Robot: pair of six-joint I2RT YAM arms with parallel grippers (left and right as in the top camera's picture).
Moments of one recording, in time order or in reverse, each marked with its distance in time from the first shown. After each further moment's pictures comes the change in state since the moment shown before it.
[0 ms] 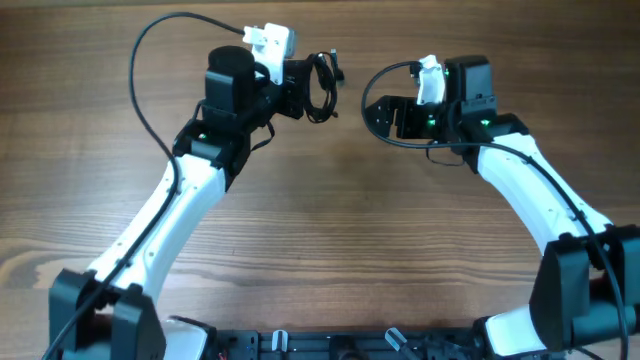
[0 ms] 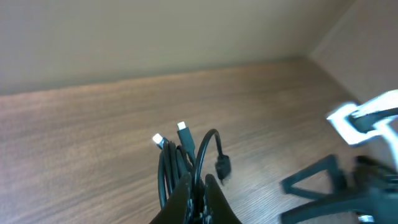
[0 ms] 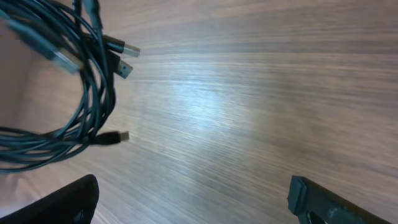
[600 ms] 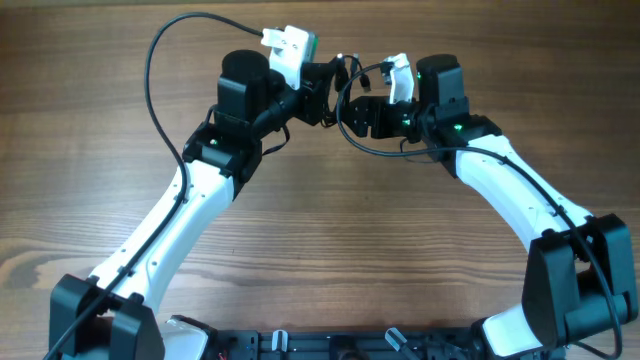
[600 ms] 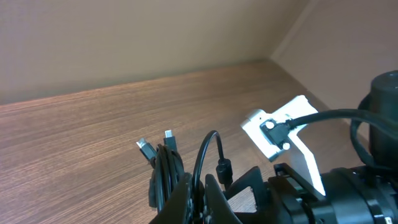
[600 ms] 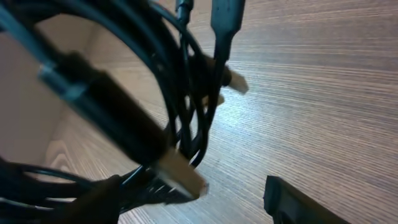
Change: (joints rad) left arm -0.066 -0.020 0.000 0.039 0.054 -0.029; right arm 0.106 0.027 0.000 0.151 -0.064 0.096
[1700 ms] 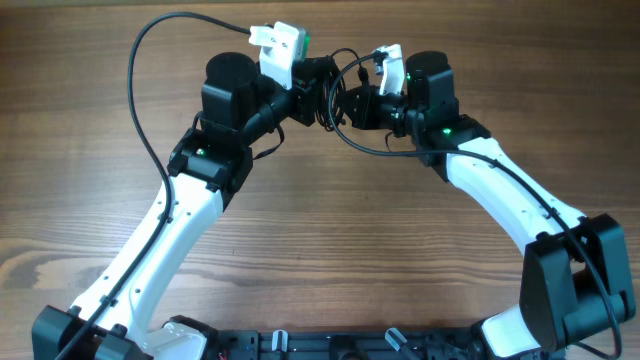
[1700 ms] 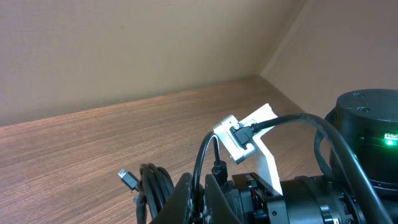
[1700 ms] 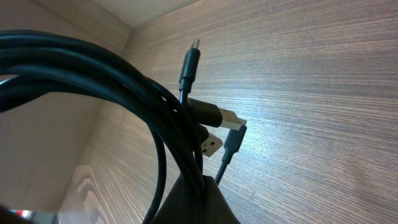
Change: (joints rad) left arm 0.000 -0.088 0.000 -0.016 0.003 -0.019; right arm 0.053 0.000 0.000 0.161 0.029 0.160
